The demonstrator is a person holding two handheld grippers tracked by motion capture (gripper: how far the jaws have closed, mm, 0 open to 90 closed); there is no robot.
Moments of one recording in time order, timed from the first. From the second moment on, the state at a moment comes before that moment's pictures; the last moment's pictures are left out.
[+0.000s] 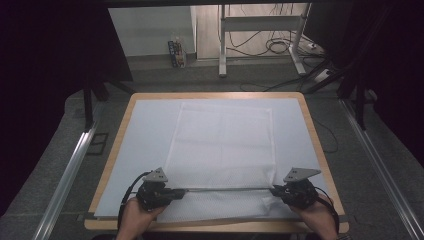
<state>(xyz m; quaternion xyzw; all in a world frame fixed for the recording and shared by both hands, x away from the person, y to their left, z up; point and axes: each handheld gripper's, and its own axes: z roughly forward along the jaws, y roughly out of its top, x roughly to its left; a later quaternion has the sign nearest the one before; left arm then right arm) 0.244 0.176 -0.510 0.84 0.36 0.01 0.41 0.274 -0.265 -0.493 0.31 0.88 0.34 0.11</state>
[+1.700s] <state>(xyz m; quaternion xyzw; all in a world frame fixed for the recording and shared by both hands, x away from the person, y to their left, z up) 0.229 0.223 -0.514 0.82 0.42 0.04 0.39 0.275 -0.267 -0.495 0.32 0.88 0.33 0.10</state>
